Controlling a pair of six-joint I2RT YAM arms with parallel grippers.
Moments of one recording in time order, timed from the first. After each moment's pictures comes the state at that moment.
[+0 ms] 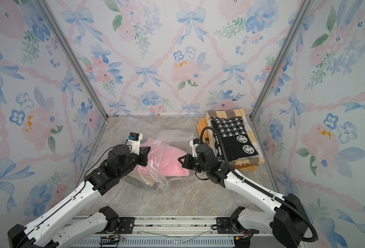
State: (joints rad) left arm -0.61 0.91 0.81 -0.28 -0.12 -0.29; right arm 0.73 1.19 0.77 -0.15 -0.20 0.88
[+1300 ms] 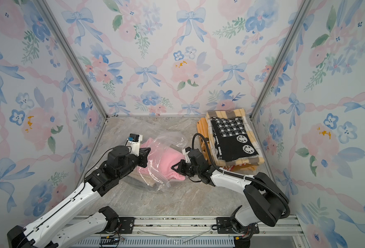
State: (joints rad) left arm -0.61 0.89 0.79 -0.28 -0.11 -0.29; right arm 0.75 1.44 0.72 0.14 -0.38 1.01
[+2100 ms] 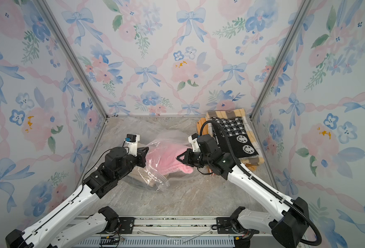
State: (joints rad) left arm -0.60 0.86 0.76 -0.24 -0.12 -0.28; right arm 0.69 1.17 1.08 -0.50 -0.37 0.90
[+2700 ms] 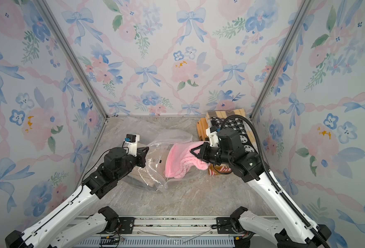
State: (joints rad) left arm -0.59 0.85 0.75 -0.22 -0.10 -0.28; right arm 0.59 1.04 1.31 -0.83 -0.34 0.89
